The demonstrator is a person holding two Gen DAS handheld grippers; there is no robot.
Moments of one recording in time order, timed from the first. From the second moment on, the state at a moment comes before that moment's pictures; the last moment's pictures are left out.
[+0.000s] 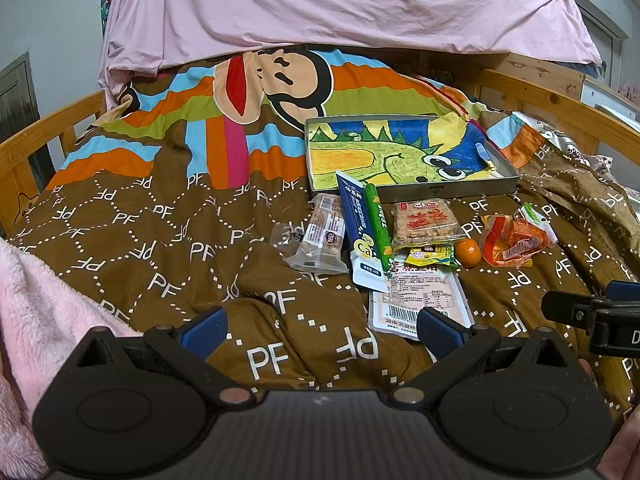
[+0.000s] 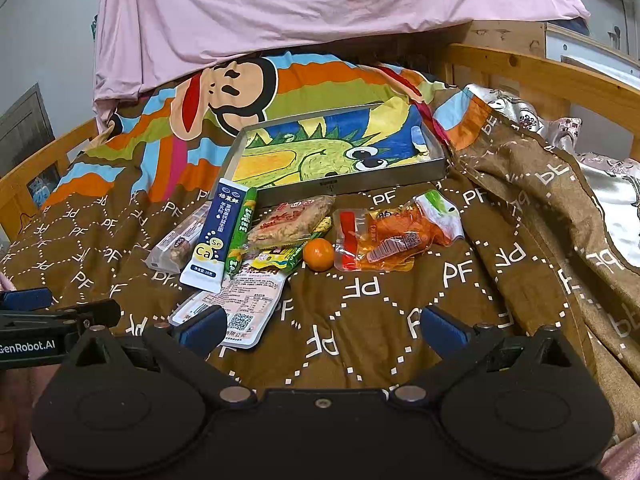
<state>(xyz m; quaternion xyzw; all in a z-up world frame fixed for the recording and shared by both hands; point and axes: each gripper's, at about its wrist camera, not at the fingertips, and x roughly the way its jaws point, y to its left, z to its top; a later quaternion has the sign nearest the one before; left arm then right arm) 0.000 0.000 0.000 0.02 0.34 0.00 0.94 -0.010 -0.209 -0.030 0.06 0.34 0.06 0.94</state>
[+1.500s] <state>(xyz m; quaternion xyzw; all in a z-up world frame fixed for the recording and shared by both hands) 0.023 0.005 0.003 0.00 0.37 -0.03 0.93 0.013 -0.217 -0.031 0.05 0.34 0.04 0.94</state>
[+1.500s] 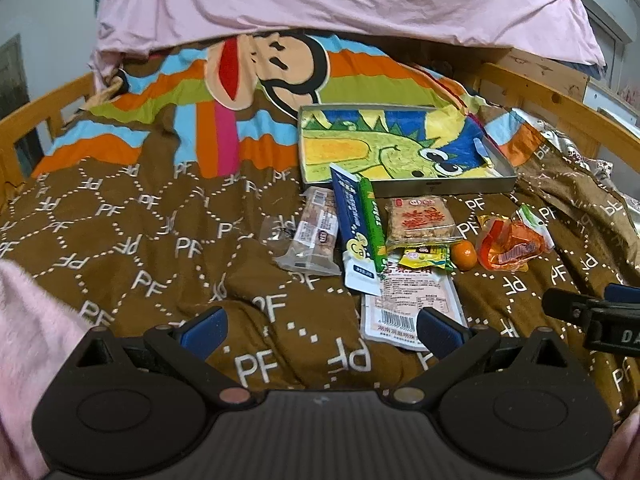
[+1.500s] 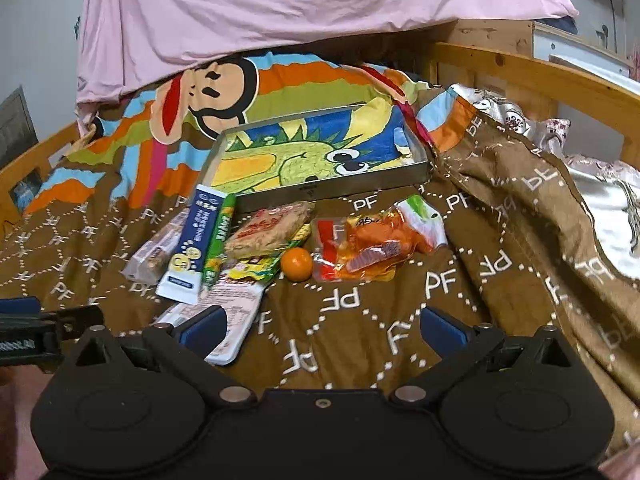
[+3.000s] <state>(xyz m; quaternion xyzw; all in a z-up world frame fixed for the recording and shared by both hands) 0.216 0.085 0.009 -0.08 0.53 -0.11 0.84 0.149 -0.060 0.013 -0.16 0.47 0.25 0.83</state>
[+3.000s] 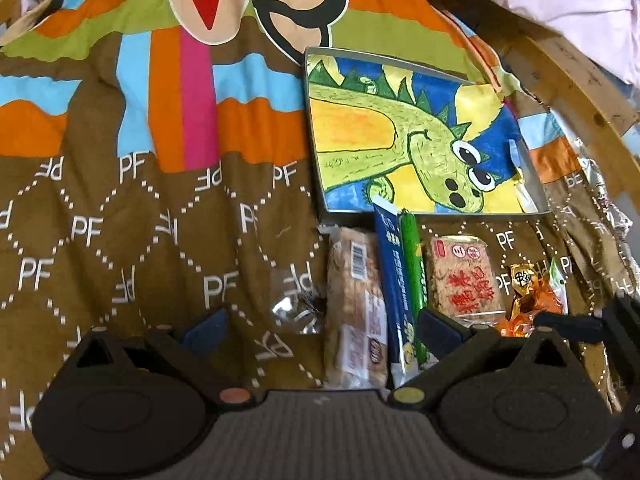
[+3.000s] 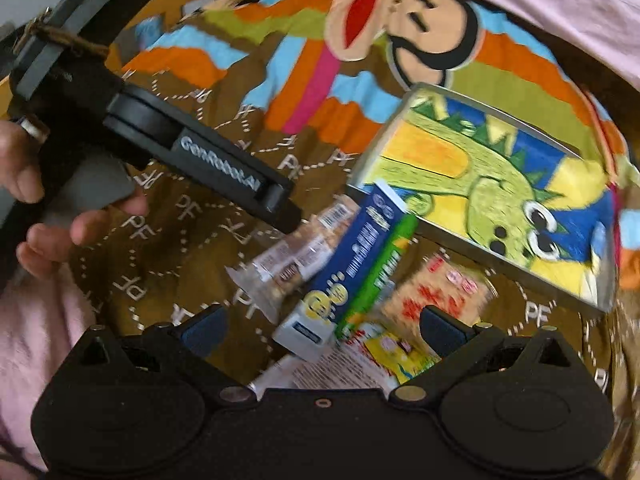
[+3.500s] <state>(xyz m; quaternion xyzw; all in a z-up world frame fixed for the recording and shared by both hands) 0.238 0.088 -0.019 -0.09 0.55 -0.13 0.82 0.210 -0.071 -0.035 -0.01 0.54 0.29 0.79</state>
